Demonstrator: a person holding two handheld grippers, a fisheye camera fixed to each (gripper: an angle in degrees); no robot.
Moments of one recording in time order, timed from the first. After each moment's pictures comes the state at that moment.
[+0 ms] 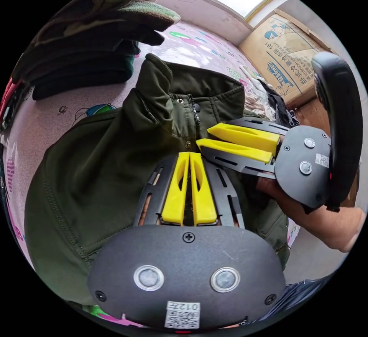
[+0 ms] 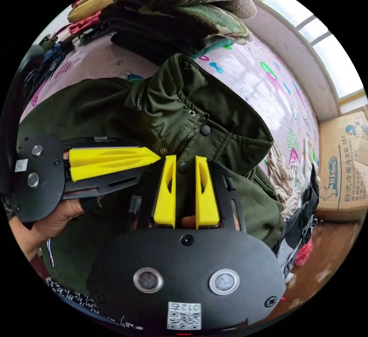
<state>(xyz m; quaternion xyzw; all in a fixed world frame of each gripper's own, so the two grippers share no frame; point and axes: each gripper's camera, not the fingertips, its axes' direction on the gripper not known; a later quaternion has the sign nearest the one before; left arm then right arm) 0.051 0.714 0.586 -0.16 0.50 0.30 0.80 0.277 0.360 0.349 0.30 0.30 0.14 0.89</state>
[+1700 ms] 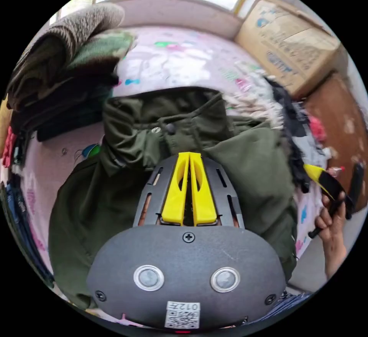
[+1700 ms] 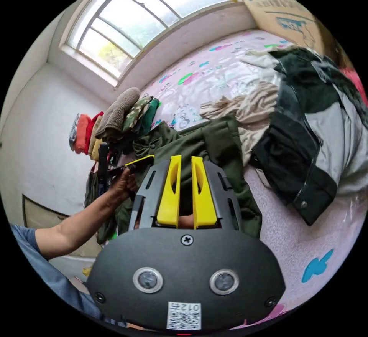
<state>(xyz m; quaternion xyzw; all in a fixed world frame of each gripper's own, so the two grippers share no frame) 0.096 0.724 0.521 -0.13 0.41 0.35 0.83 0.548 0.901 0.409 0.62 -0.12 0.34 0.70</state>
